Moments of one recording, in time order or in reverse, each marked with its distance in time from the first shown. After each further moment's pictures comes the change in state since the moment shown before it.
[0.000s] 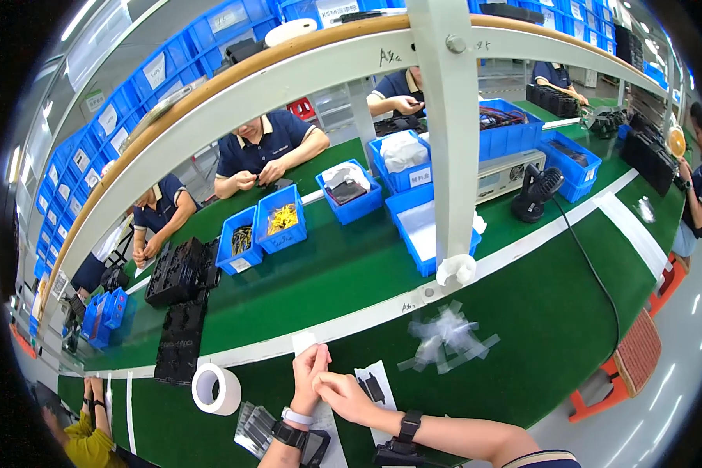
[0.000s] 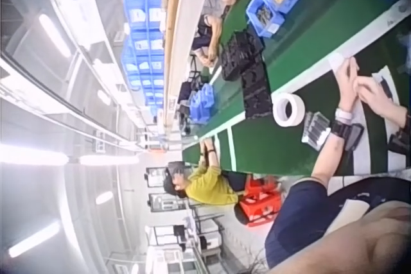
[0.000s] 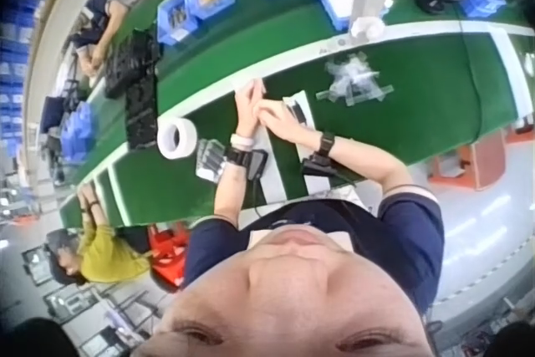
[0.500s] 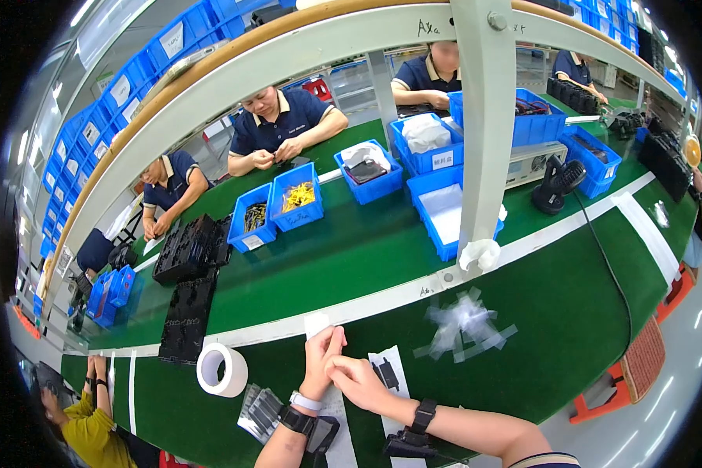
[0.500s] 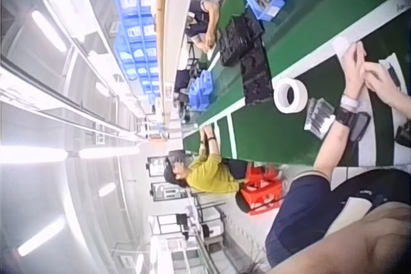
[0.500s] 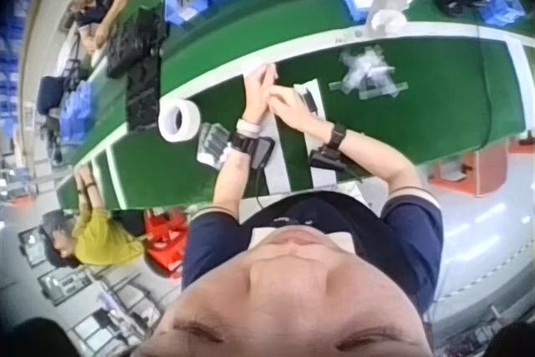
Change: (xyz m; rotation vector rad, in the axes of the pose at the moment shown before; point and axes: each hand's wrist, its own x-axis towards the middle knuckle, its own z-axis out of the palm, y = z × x) left_hand 0.002 0.006 -0.001 0.054 -0.058 -0.030; right_hand 0.001 0.001 -0.003 -0.014 0.030 -0.009
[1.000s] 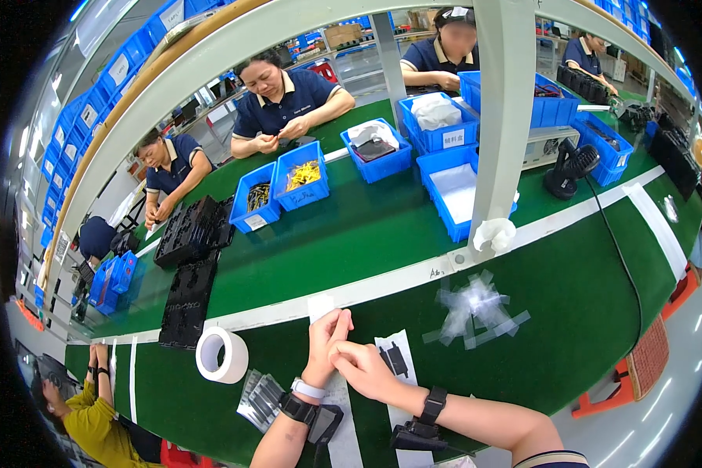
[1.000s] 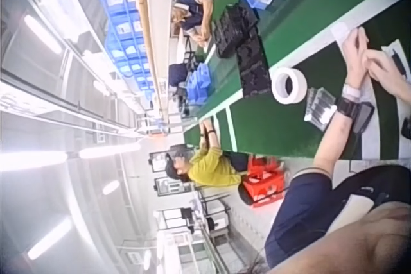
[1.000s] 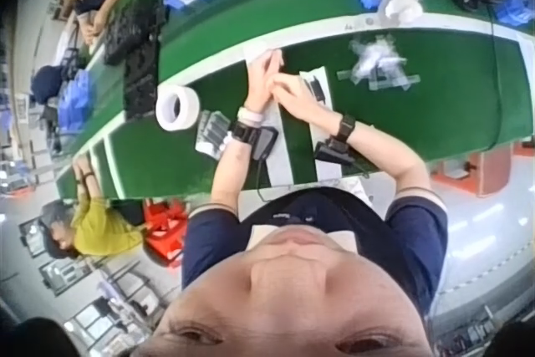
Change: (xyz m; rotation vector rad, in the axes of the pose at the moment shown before) left_hand 0.002 -0.002 0.002 -0.033 -0.005 -0.013; right_hand 0.000 -0.002 -0.002 -0.138 0.013 -0.047
